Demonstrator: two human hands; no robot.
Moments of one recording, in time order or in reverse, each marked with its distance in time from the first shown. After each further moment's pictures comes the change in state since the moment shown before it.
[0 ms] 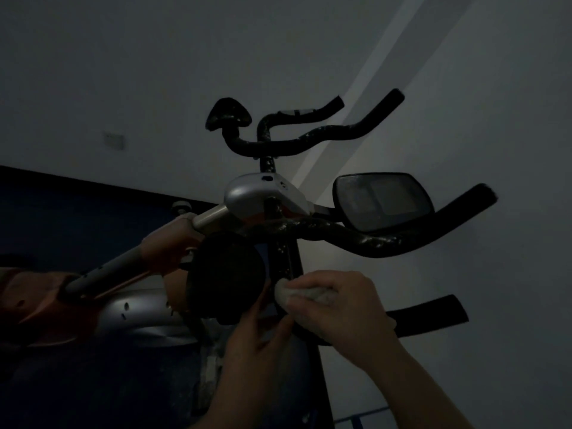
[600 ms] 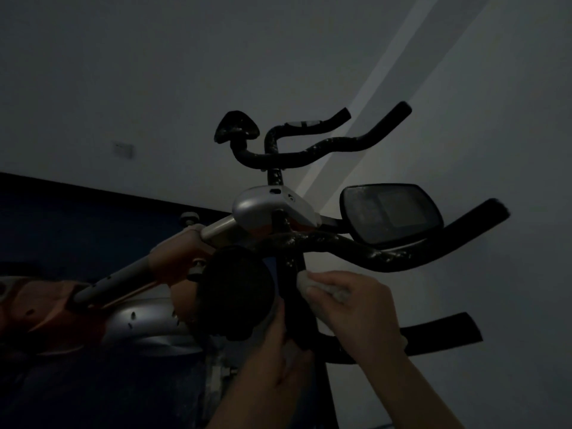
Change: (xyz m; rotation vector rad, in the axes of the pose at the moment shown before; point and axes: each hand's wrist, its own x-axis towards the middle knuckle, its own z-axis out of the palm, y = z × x) left_hand -0.008 0.021 -0.007 0.221 -0.251 -0.036; right_hand 0.018 0.017 0.007 -0.141 0.250 -0.046
